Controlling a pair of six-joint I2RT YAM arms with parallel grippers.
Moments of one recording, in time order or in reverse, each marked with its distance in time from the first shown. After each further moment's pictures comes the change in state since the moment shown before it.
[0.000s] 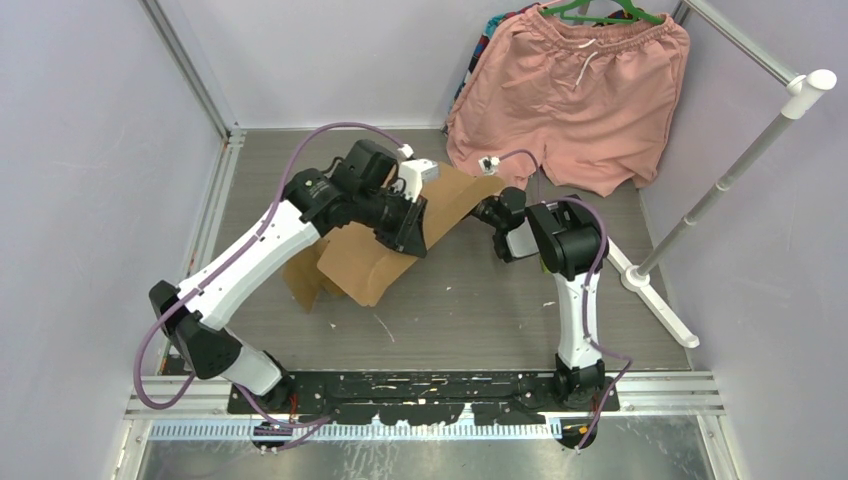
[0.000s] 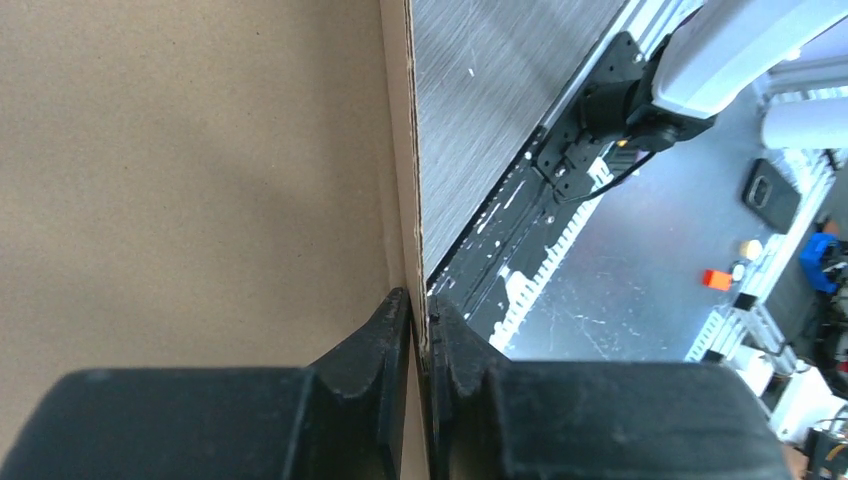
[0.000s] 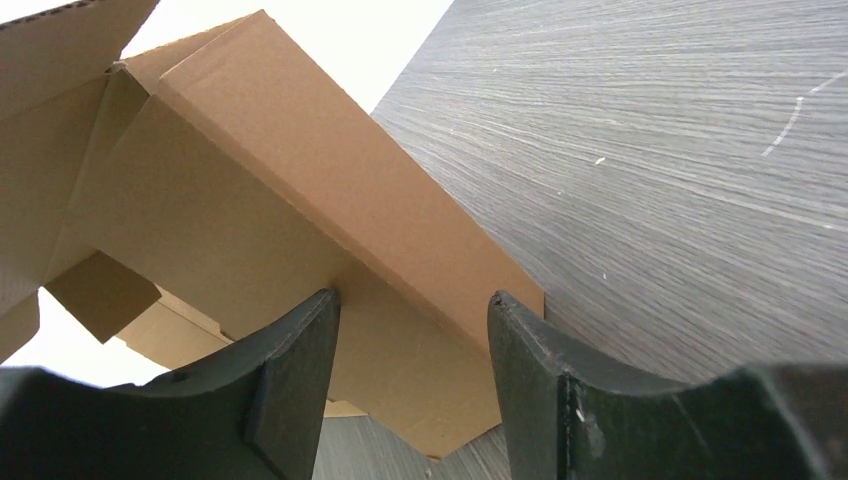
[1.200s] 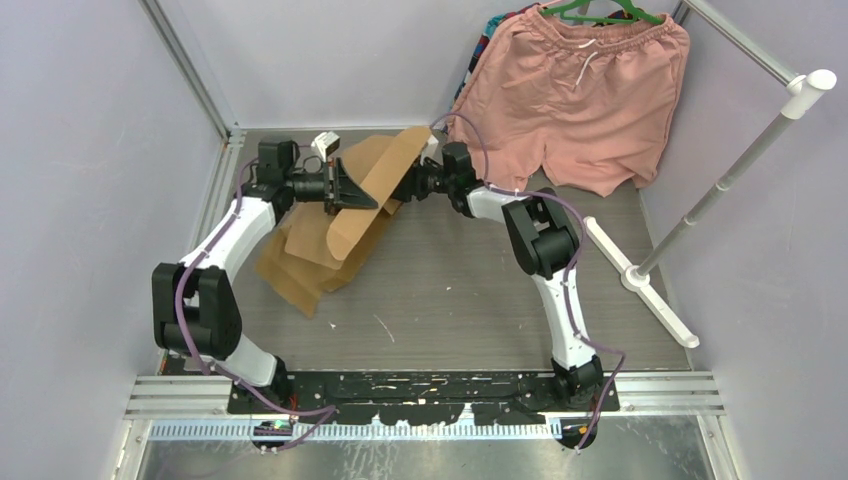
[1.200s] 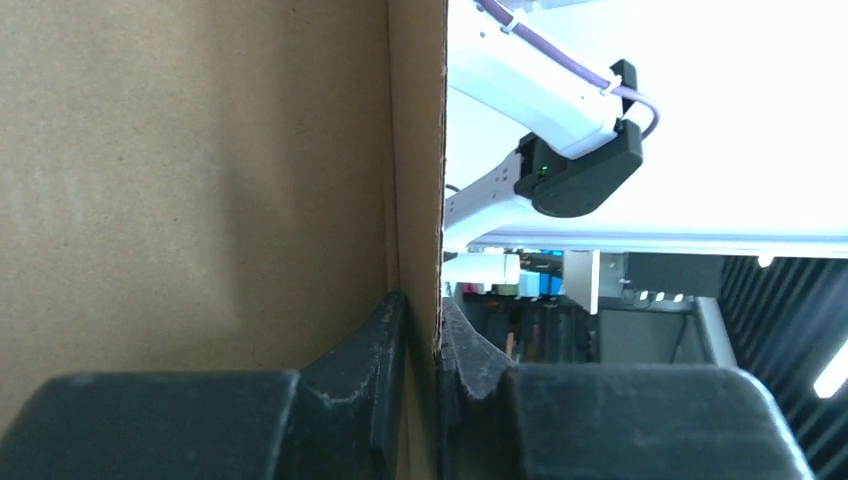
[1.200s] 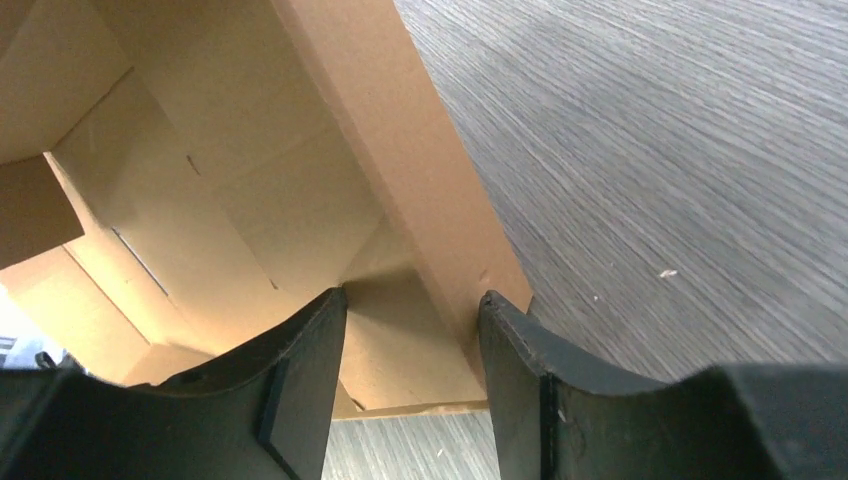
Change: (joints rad) left arm 0.634 0.027 -0.463 0.735 0.792 -0.529; right arm 0.156 0.120 0.601 -0.855 -0.030 -0.402
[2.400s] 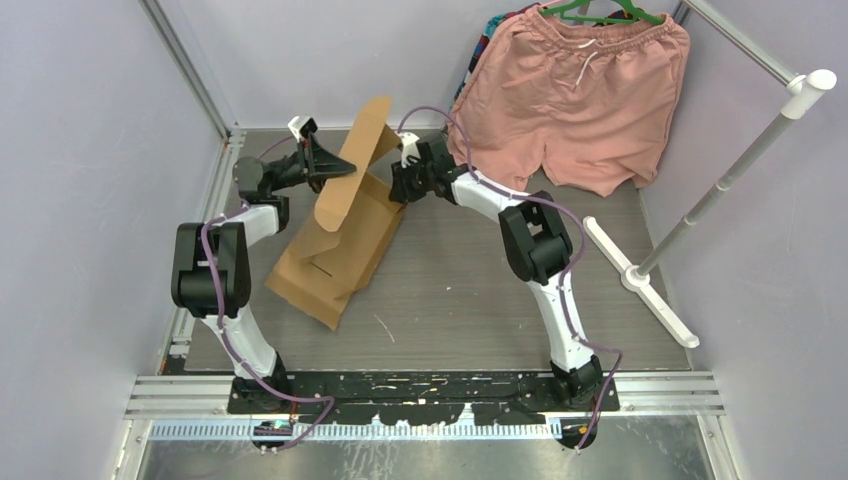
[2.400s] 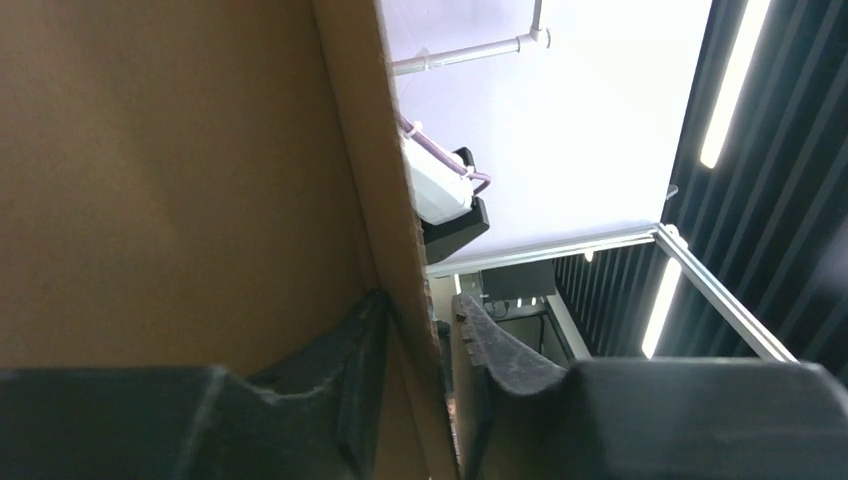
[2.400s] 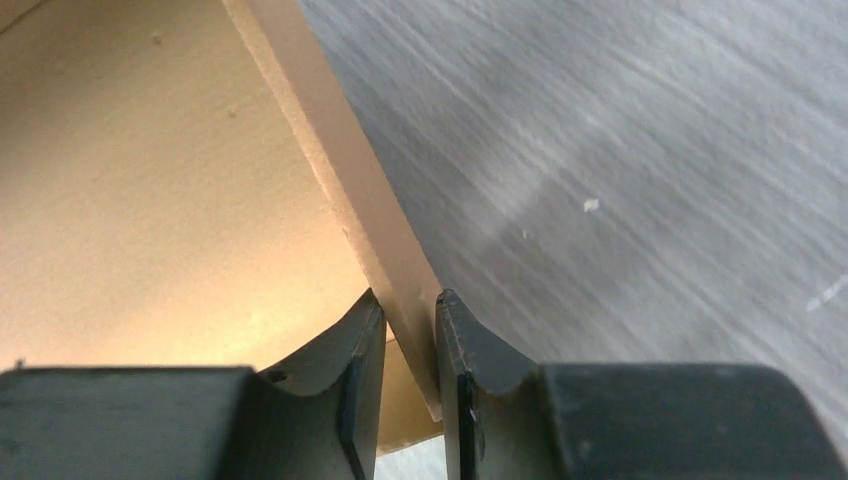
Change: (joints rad) left arm 0.137 0.272 -0.152 1.612 0.110 -1.278; right arm 0.096 0.026 0.302 -0.646 0.328 -0.342
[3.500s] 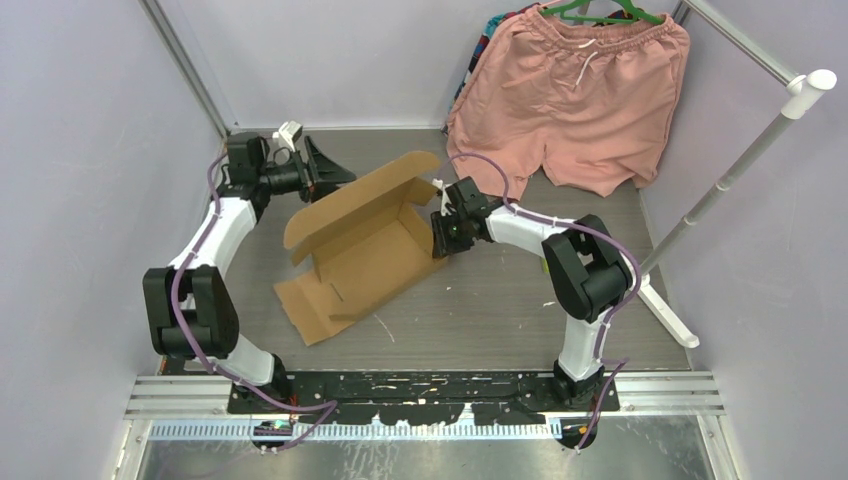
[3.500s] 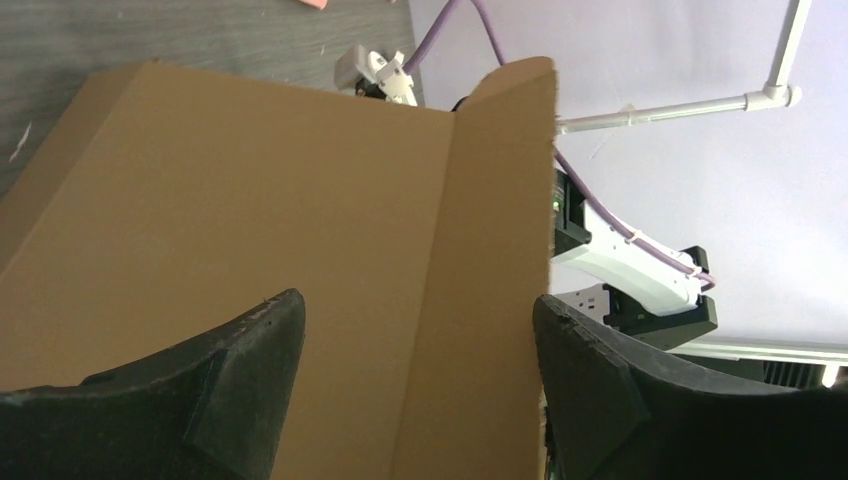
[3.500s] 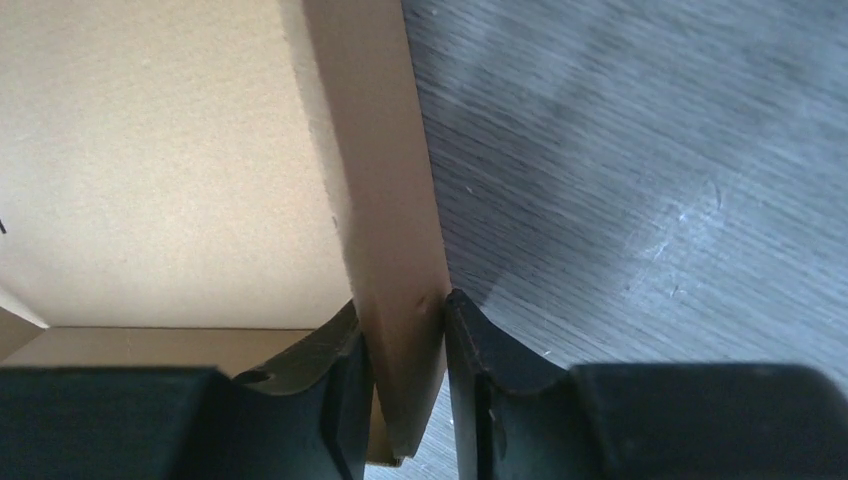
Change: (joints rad) left arm 0.029 -0.274 0.135 -1.462 -0.193 1.214; right arm -0.004 -0.485 -0.662 -0.186 0.172 0.178
